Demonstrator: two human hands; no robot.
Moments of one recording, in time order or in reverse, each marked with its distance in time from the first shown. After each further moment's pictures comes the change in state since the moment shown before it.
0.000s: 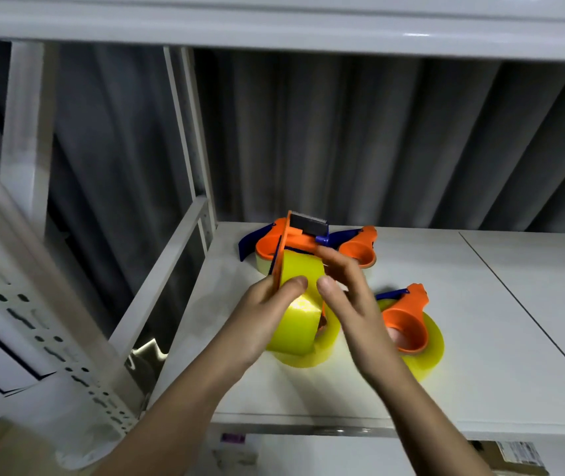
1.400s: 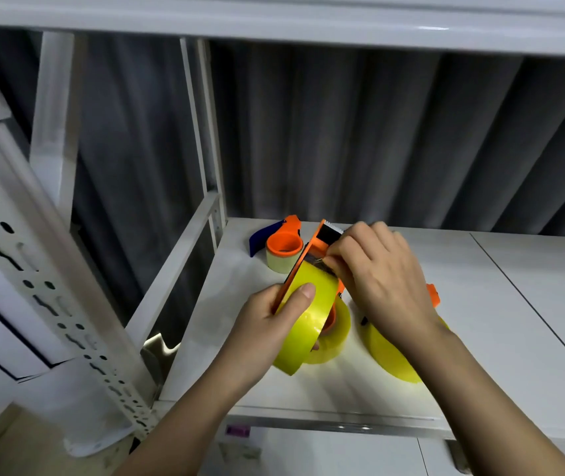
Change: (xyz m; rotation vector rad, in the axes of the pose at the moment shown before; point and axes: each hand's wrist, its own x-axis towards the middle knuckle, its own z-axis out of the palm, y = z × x) left_hand -0.012 -0.016 -0.009 0.083 0.016 0.086; right_hand 0.036 -0.015 -0.022 -1.299 0.093 -0.716
